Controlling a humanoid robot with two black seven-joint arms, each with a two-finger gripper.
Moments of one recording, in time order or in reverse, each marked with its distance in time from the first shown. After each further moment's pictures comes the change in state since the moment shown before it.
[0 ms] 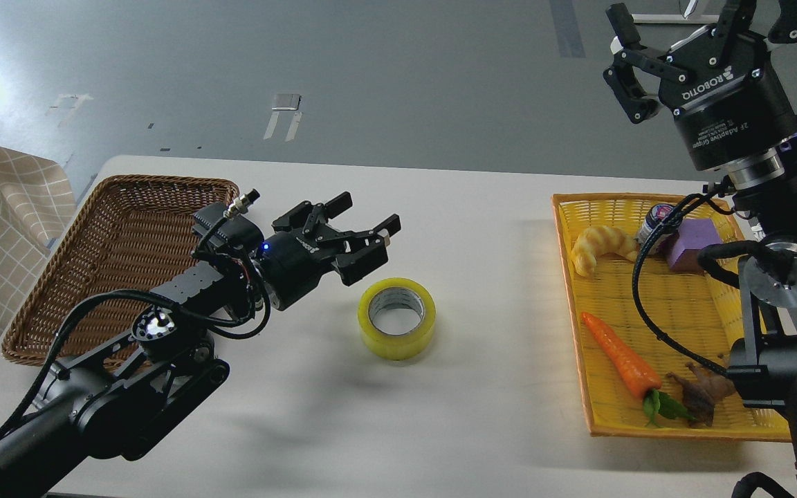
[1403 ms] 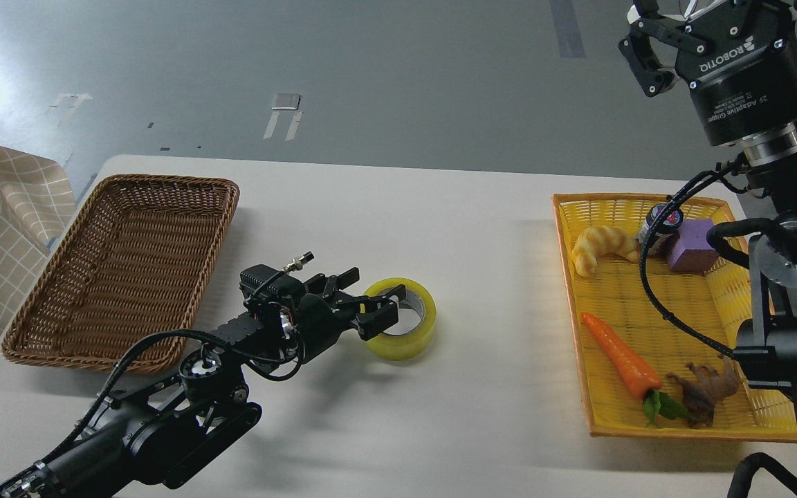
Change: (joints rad) left arm 0.011 -0.135 0.088 0.226 0.000 0.015 0.058; right arm 0.045 -0.006 0.022 -0.017 -0.002 -0.014 0.000
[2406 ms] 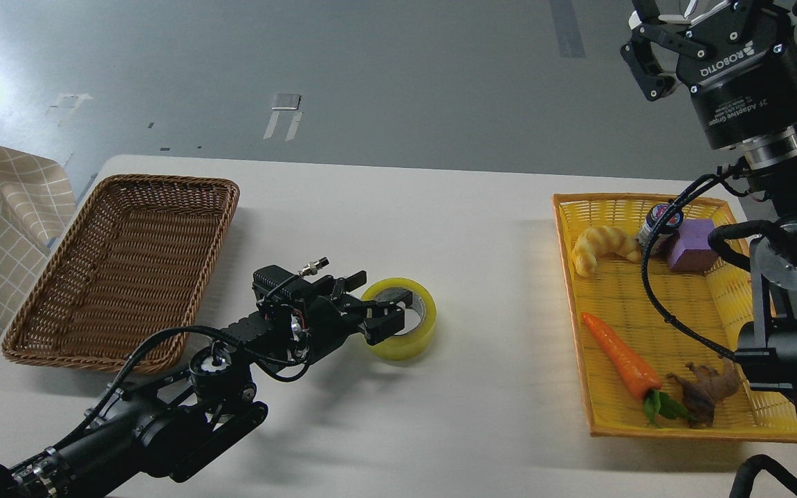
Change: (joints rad) left arm -0.057 0.000 0.071 0.063 0.000 0.022 0.000; right arm -0.007 -0.005 0.002 -0.009 0.000 0.000 0.000
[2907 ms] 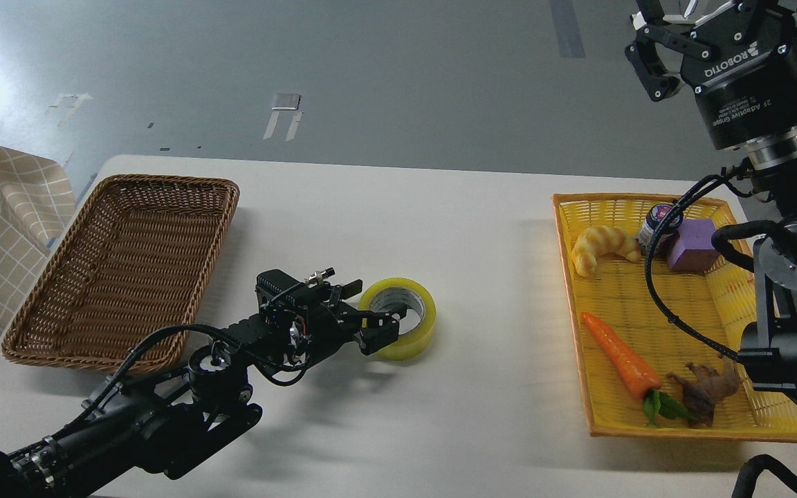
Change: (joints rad) left arm -0.037 0.022 0.082 0.038 0.000 0.001 0.000; right arm -0.002 -0.006 0.006 -0.005 0.000 0.000 0.000
